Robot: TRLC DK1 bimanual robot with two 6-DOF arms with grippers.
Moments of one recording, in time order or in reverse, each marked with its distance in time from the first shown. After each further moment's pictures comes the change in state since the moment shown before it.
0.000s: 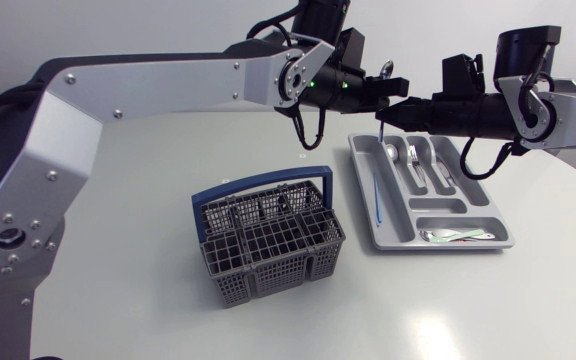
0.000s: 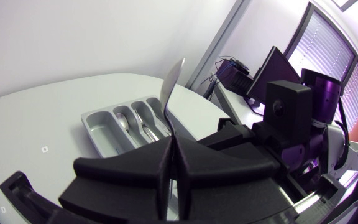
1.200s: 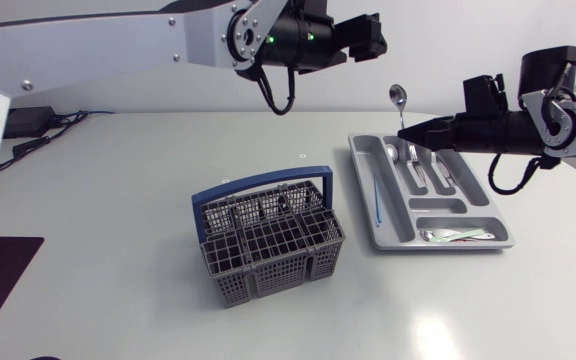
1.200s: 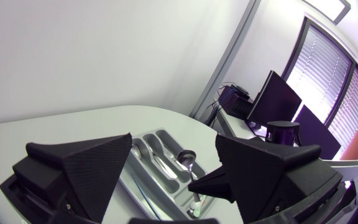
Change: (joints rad) left arm 0.084 -0.151 -0.069 0.060 -0.003 0.005; right arm -0.143 0.000 -0.037 -0.130 -0.114 -0.253
